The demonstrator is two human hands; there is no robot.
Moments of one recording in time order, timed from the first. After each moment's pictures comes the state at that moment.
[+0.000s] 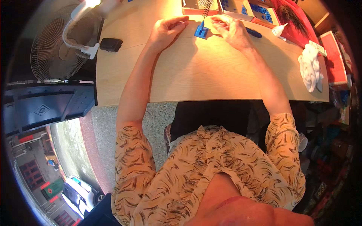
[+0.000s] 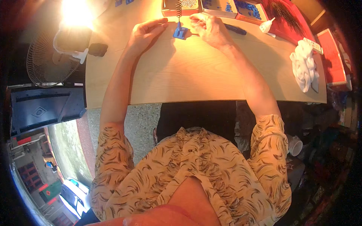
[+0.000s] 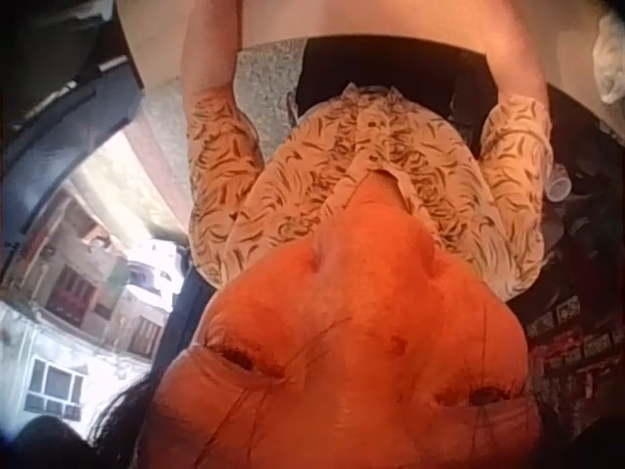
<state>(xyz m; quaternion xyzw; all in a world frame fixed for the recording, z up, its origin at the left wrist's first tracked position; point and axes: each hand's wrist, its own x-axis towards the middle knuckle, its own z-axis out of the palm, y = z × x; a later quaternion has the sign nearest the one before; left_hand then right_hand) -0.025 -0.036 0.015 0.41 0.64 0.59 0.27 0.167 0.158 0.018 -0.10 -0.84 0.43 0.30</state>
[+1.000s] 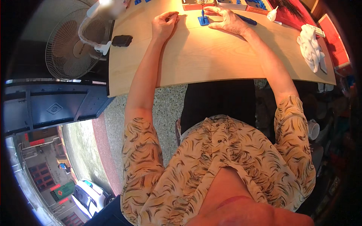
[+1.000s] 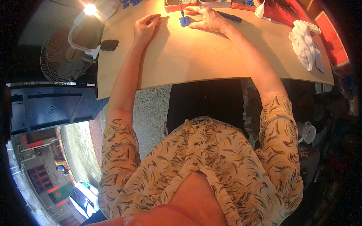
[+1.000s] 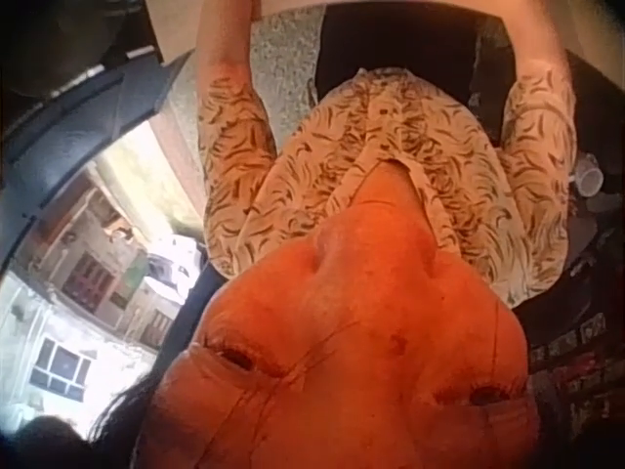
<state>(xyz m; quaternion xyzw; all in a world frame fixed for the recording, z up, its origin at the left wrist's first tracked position) -0.033 -0.034 0.011 0.37 0.69 0.61 0.13 0.169 0.171 0.019 -0.05 -0.90 0.39 0.17</state>
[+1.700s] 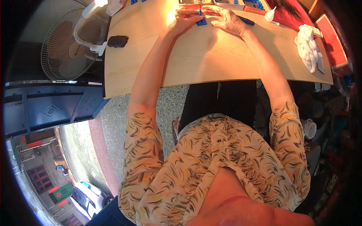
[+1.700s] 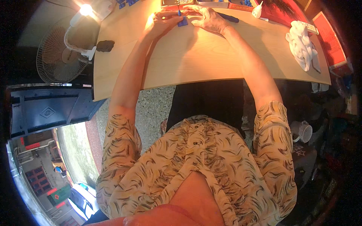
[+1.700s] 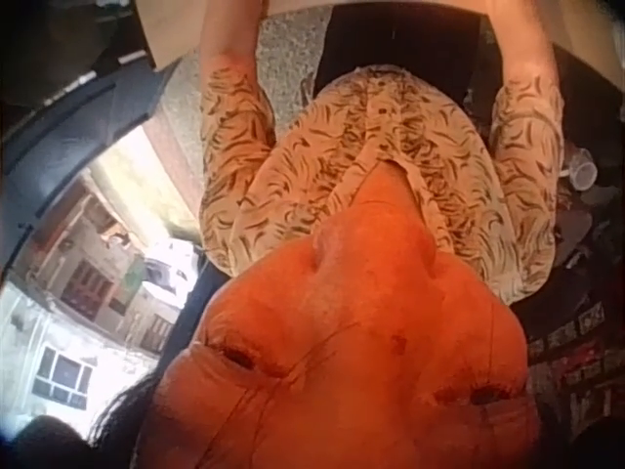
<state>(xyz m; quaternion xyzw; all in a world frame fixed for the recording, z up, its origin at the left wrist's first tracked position) 0.010 -0.004 0.039 0.47 0.67 0.52 0.24 0.173 0.163 0.024 0.00 -0.85 0.49 0.19</state>
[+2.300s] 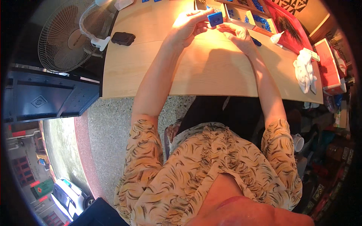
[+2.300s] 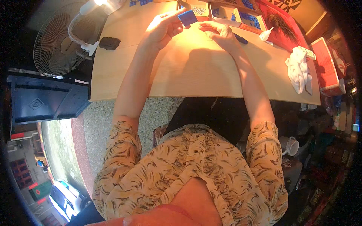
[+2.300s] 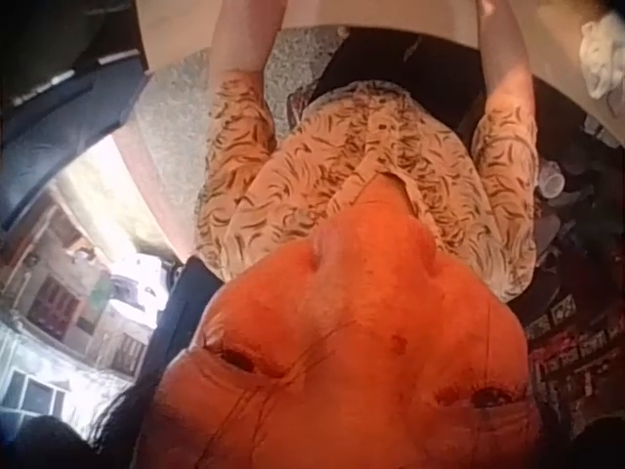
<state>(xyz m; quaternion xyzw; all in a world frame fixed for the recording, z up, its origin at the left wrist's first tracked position) 0.012 -0.038 0.090 0.30 0.47 0.71 0.43 0.167 0.161 0.022 -0.05 -0.81 0.56 0.18</state>
